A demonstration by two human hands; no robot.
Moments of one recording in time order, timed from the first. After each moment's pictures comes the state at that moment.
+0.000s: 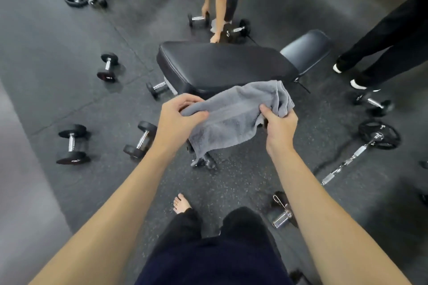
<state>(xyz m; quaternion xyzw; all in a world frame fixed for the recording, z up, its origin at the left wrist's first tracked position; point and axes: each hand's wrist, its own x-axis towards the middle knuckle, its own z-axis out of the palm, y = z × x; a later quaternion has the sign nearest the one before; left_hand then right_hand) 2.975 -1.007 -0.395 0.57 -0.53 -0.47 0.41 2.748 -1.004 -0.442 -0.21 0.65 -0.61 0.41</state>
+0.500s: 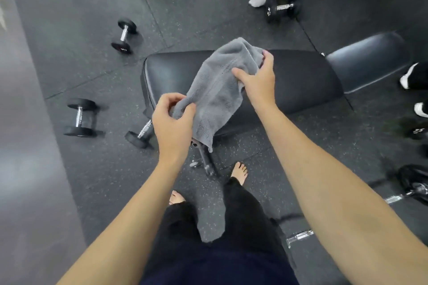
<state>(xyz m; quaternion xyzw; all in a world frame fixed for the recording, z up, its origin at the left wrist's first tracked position) 2.892 -1.197 -0.464 0.74 -0.35 -0.31 0.48 2.734 -1.319 -0.495 -0.44 0.65 -0.38 0.48</state>
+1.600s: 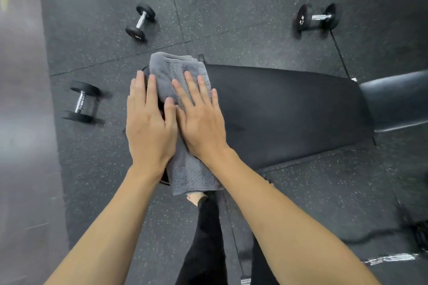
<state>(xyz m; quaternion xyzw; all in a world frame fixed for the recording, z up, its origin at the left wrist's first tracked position) 2.937 -1.274 -0.528 0.85 -0.46 -0.07 0.24 2.846 -1.327 -0.567 -0.83 0.45 -0.14 0.30</state>
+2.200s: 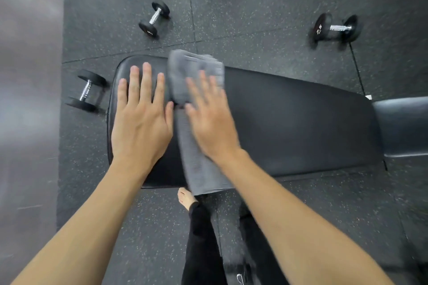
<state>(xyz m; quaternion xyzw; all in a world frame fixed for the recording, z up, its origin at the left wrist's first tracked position) 2.913 -1.289 -0.548 0.82 -0.57 0.07 -0.07 2.786 -1.363 -0.606 -0.83 0.40 -0.19 0.33</state>
